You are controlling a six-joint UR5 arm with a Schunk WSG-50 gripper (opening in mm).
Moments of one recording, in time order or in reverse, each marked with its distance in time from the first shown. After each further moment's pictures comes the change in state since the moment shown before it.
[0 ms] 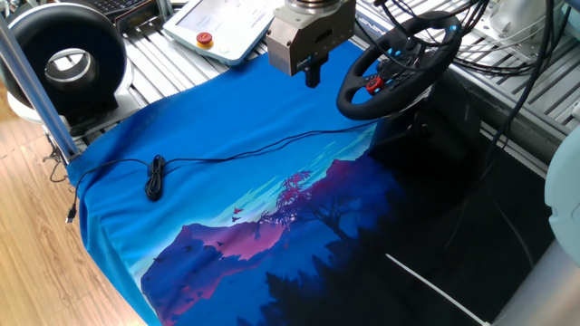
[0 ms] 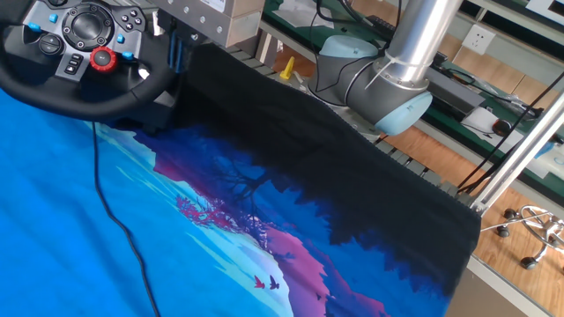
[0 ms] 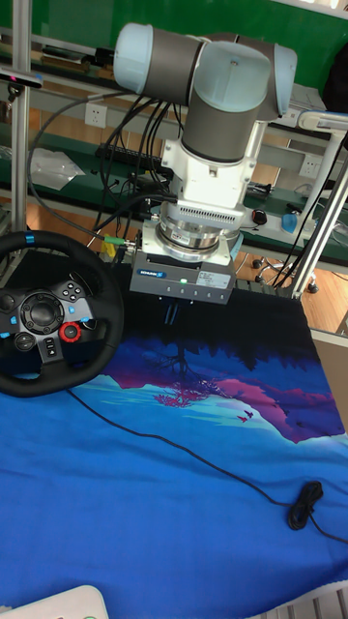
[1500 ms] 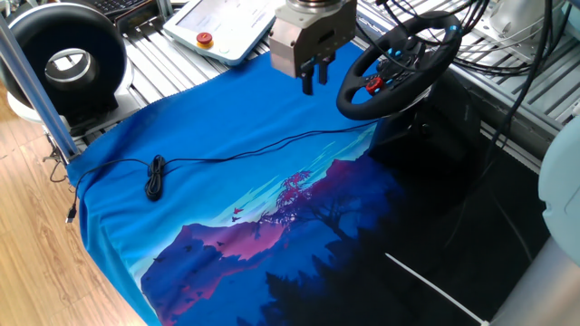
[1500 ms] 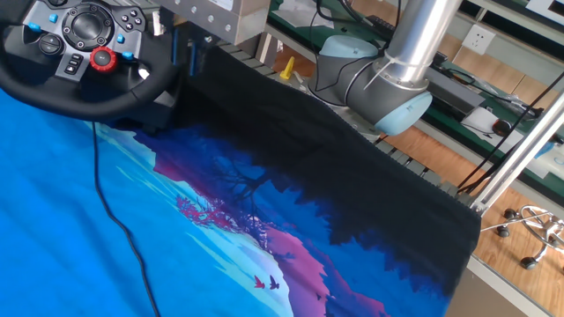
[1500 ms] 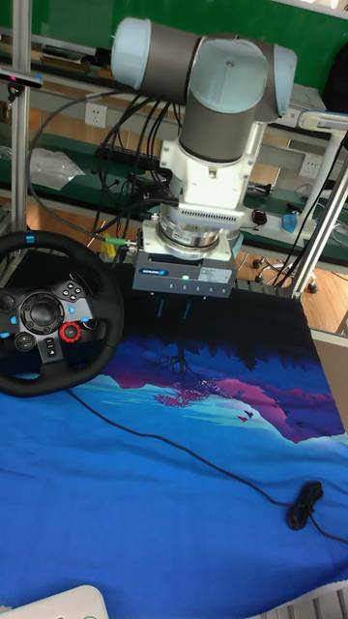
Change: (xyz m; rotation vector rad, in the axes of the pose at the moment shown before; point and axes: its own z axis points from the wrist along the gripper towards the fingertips) arm 0.016 0.001 -0.002 -0.017 0.060 -0.064
